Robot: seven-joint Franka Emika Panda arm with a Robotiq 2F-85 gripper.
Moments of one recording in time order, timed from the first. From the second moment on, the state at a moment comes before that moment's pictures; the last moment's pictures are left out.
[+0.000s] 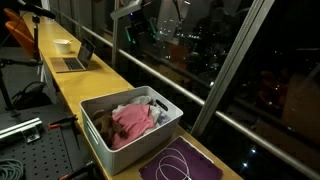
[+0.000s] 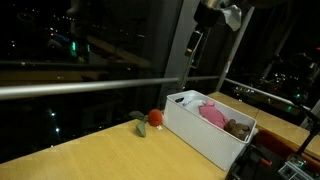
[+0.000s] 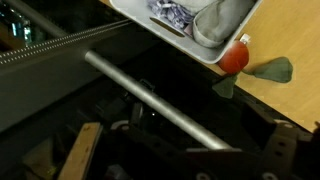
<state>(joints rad) 0.15 0.22 0.20 -1.74 -0.61 2.18 0.06</state>
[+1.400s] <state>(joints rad) 0.25 0.83 0.13 -1.28 -0.49 2.15 -0.39</state>
